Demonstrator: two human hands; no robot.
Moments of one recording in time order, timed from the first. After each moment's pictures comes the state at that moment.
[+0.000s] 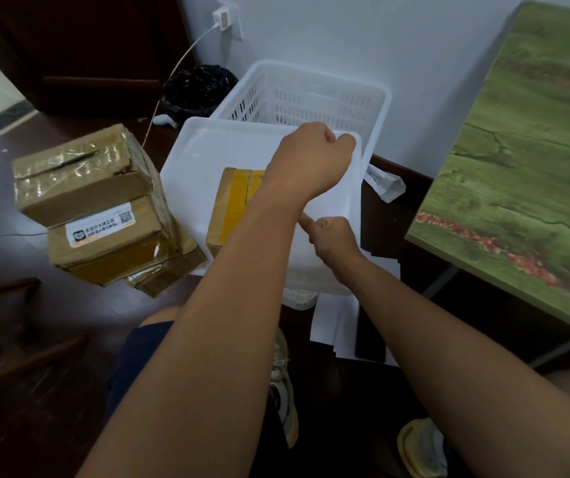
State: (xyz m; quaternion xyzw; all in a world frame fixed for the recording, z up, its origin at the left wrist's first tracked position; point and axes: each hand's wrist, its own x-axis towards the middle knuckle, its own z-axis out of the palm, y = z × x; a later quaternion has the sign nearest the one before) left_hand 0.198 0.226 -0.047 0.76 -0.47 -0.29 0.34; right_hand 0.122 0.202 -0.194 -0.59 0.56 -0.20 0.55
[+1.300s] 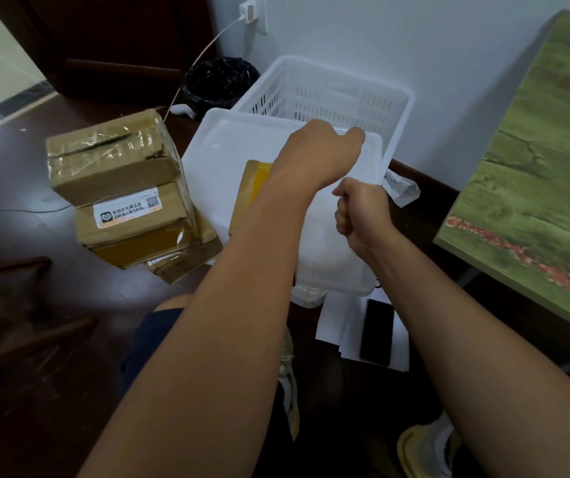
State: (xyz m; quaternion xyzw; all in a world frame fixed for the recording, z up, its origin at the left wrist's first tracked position) left_hand 0.221 0.229 -0.051 0.79 -0.42 -0.31 0.33; right_hand 0.132 0.192 -0.146 -0.42 0.51 -0.33 0.67
